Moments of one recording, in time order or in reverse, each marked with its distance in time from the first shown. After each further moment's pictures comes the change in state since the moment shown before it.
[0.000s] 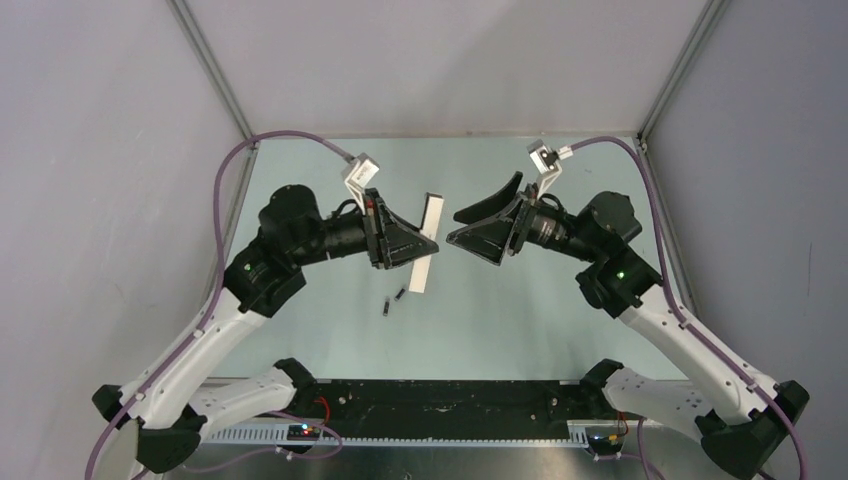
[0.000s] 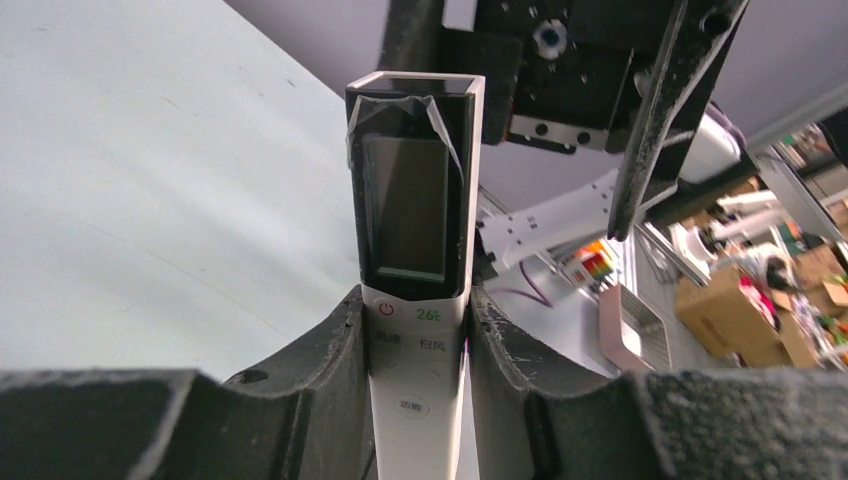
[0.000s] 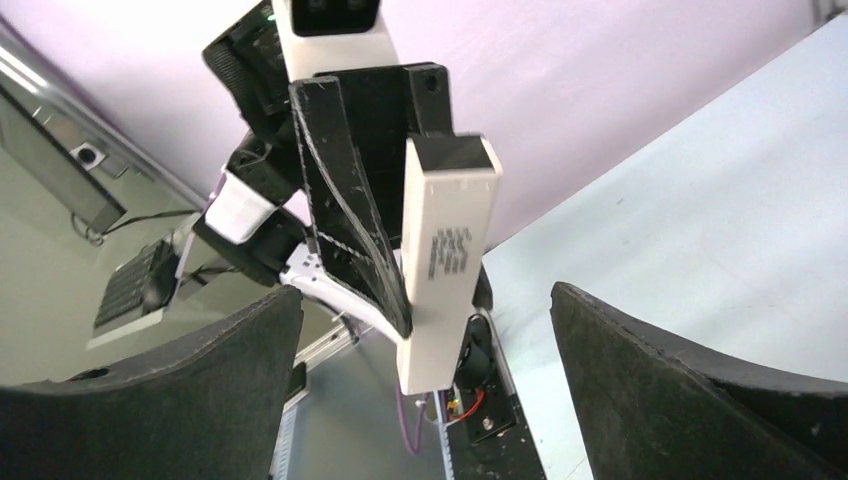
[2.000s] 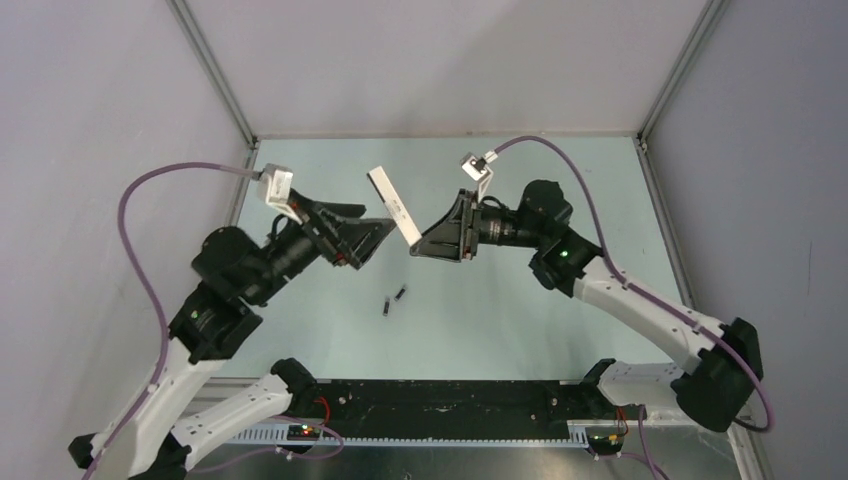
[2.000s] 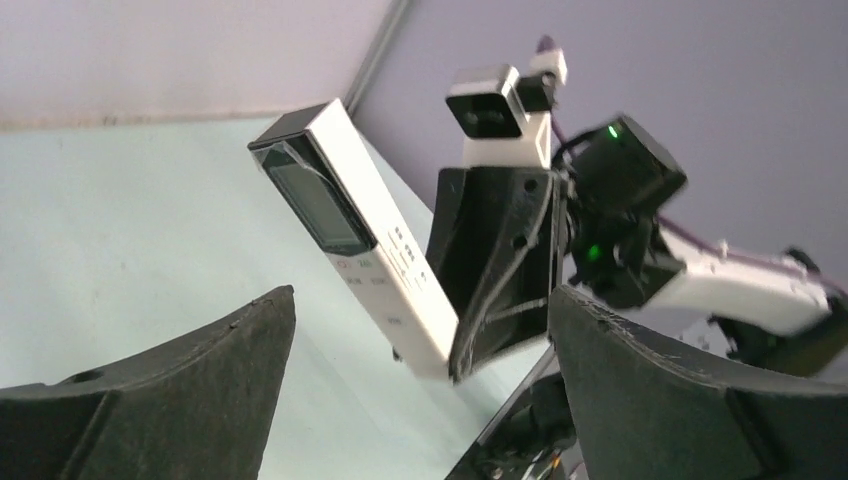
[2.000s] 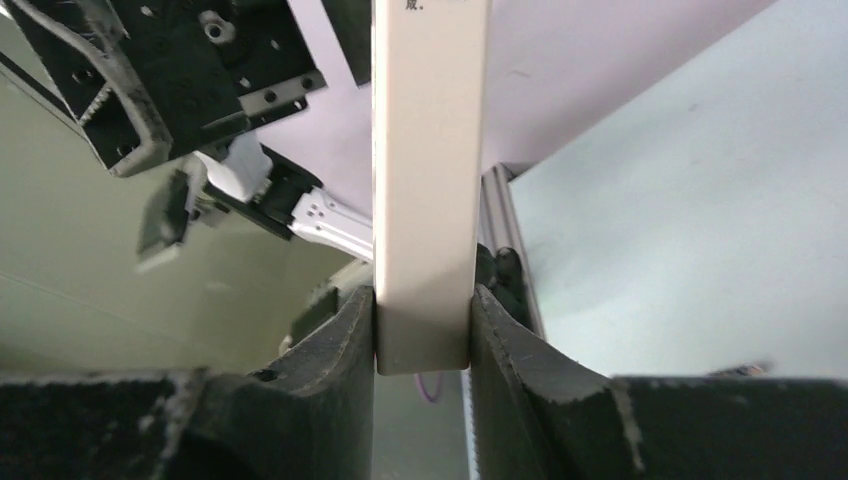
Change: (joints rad) left arm 0.000 -0.242 -0.055 -0.015 -0.554 -0.031; right arm 0.107 0.265 -0.020 0.180 -0.085 0.070
